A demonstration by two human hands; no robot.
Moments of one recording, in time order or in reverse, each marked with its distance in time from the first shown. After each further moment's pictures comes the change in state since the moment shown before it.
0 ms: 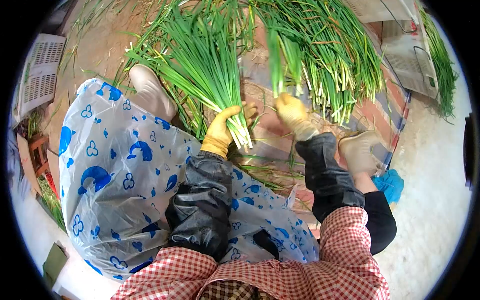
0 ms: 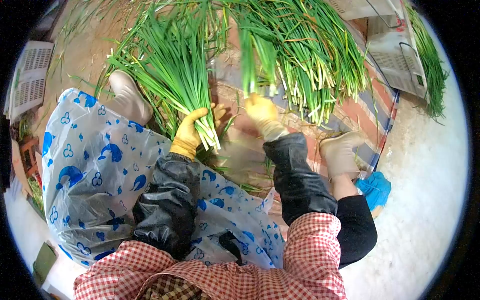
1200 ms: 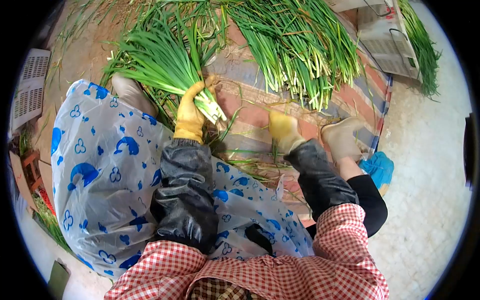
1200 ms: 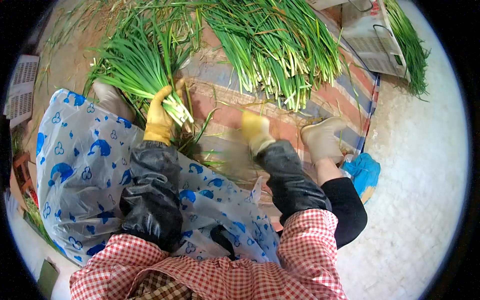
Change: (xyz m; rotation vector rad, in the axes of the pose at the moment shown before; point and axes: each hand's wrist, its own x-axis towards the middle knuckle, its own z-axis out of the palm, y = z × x) left_hand 0.007 0.035 0.027 -0.032 0.082 0.270; right_hand -0.060 0.089 0.041 -0.467 0.209 -0.264
